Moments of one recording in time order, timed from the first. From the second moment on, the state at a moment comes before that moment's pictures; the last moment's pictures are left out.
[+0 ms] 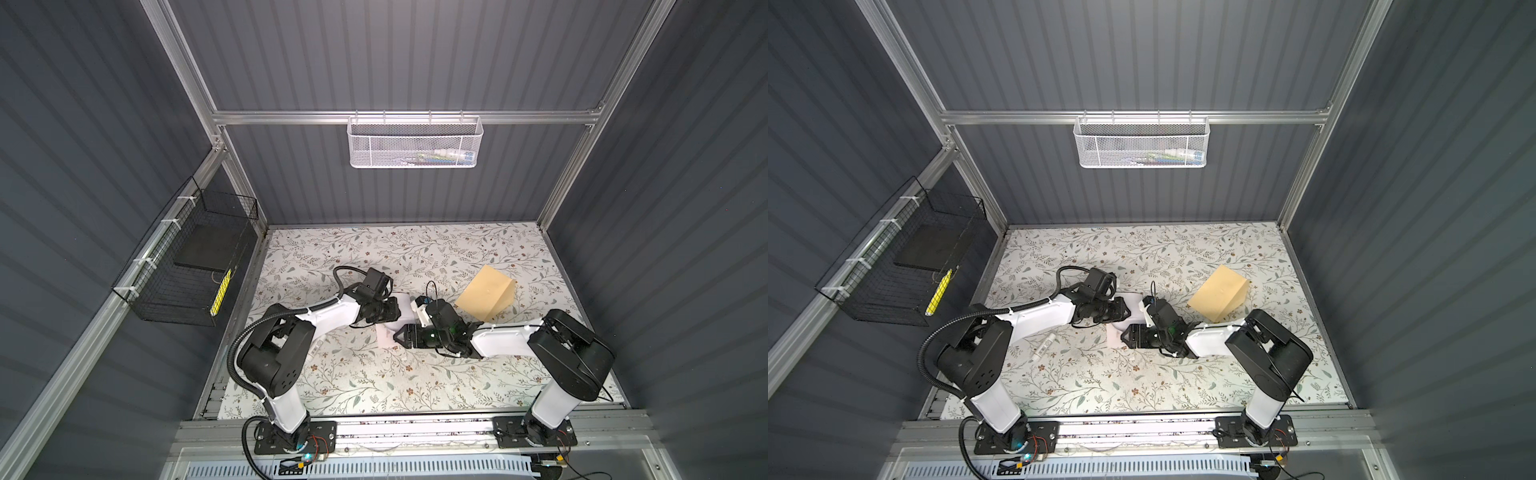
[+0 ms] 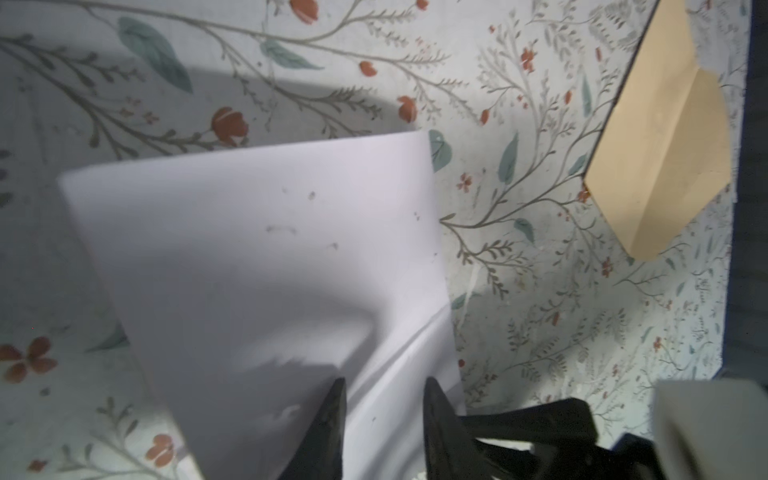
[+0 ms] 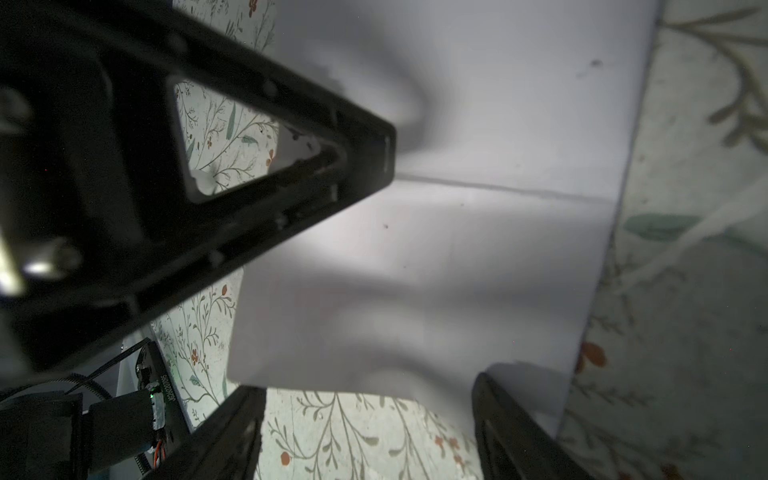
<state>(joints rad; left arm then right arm) -0.61 1.75 1.02 -0.29 0.24 -0.59 0.80 1.69 0.68 0.26 -0.30 0.73</state>
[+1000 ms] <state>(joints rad) -0.62 1.71 0.85 -0.14 0.21 -0.48 0.54 1.44 0.81 -0.04 -0.40 0.75</state>
